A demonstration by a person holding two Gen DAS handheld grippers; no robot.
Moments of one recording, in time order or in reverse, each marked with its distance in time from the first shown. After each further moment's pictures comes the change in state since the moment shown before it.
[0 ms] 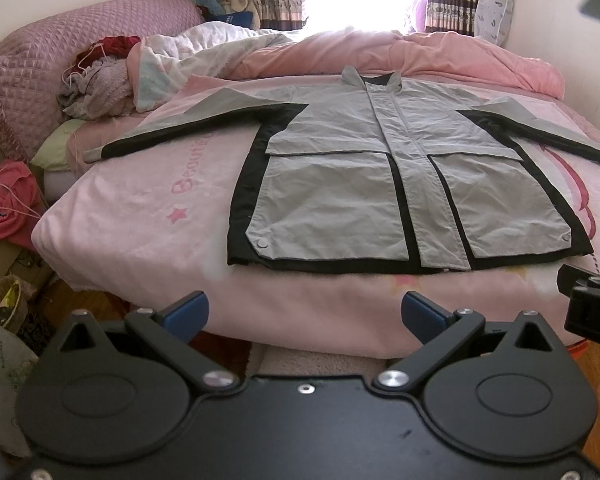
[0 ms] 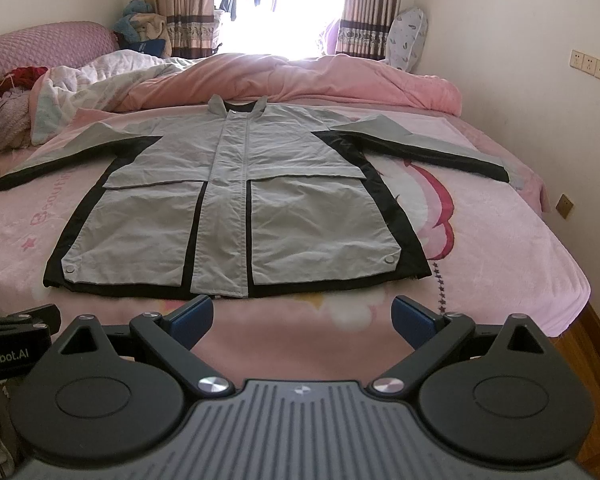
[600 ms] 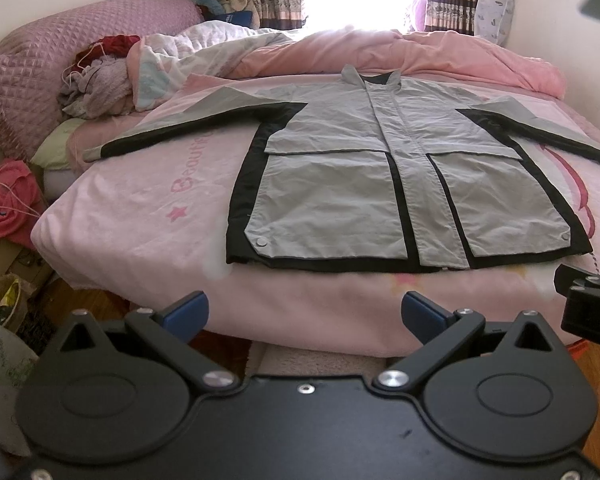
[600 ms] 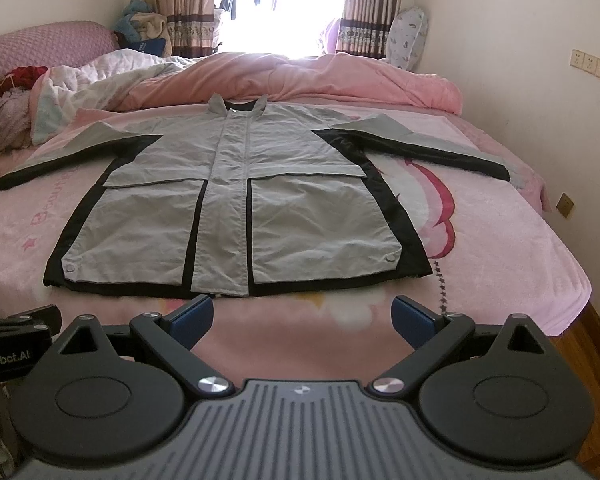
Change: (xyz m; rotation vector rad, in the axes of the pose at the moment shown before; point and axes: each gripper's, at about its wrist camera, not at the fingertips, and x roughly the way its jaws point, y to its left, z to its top) left arm 0.000 0.000 -0.001 -0.001 0.005 -0.001; right arm -0.001 -0.001 -0.001 0.000 -0.001 0.001
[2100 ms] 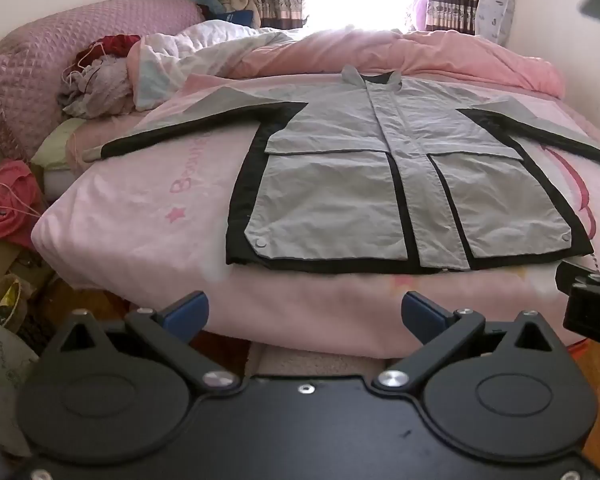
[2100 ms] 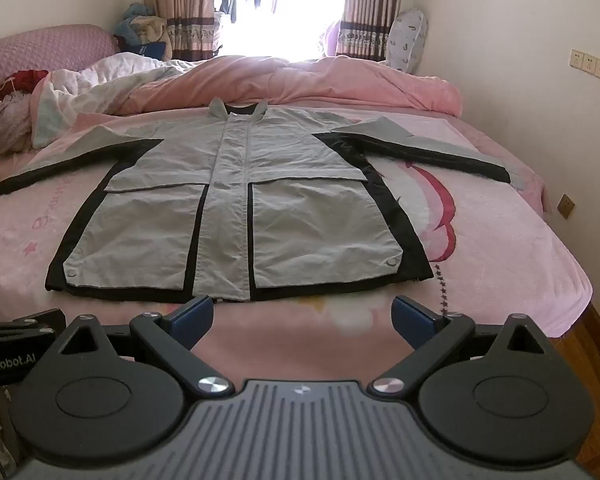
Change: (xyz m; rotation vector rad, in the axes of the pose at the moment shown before) left arm 0.000 -0.001 0.001 -0.006 -0.002 -0.001; right arm 0.001 0.001 0.003 0.000 -0.008 0.006
